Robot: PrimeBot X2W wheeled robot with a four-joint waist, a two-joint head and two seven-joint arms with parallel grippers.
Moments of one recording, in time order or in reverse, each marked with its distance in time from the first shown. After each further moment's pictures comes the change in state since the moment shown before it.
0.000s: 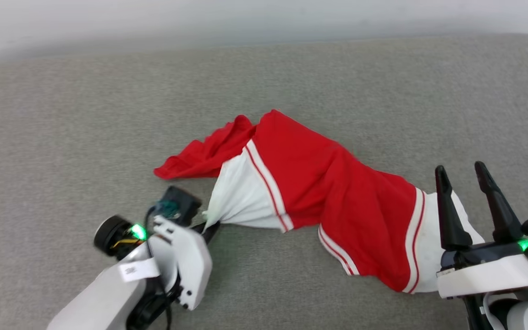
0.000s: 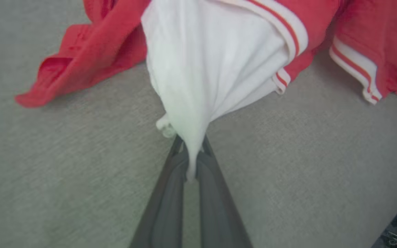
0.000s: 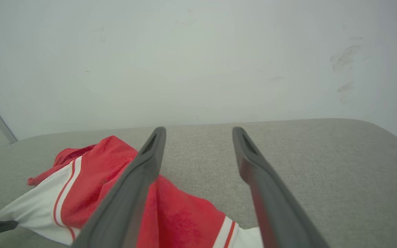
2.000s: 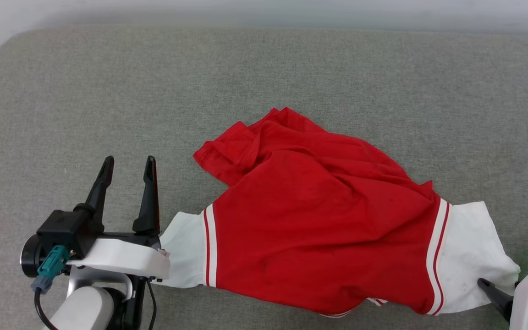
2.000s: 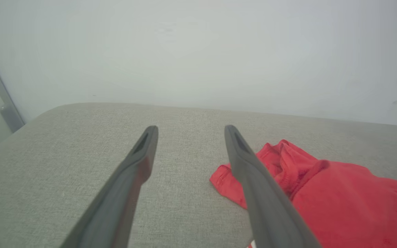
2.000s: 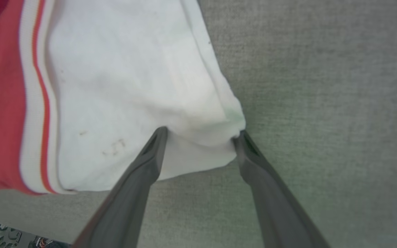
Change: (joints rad) left arm 0.251 -0.031 0.315 -0.251 0.034 0.338 -0.607; right arm 0.098 -0.226 -0.146 0.121 0.207 -0.002 0.982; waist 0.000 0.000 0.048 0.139
